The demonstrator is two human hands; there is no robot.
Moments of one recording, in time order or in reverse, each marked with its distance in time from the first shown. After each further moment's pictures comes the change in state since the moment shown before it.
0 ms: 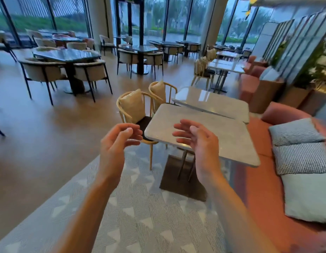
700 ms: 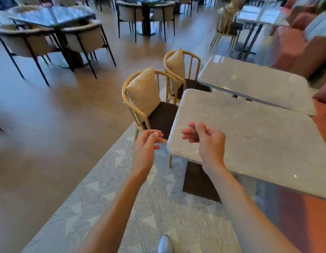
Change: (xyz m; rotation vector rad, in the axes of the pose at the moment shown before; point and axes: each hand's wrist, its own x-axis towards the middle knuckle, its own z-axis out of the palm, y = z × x) left_hand 0.365 -0.282 -0.015 0.201 0.043 -0.439; right_hand 0.369 0.267 0.118 -0.258 0.202 0.195
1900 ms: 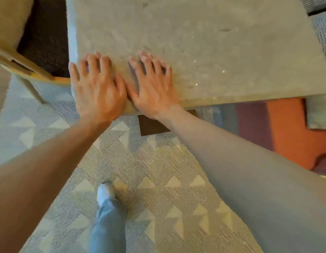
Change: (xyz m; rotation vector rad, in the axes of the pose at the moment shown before) left_hand 0.205 -0.299 0.156 1.344 -0.241 0.658; right_hand 0.166 0.339 -0.027 -1.562 -0.180 -0.184
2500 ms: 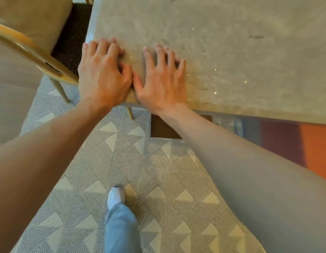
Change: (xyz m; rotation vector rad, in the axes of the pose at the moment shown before) left_hand 0.062 -0.057 0.024 -0.195 0.190 -0.001; right_hand 0.062 -0.045 0.004 0.014 0.062 0.063
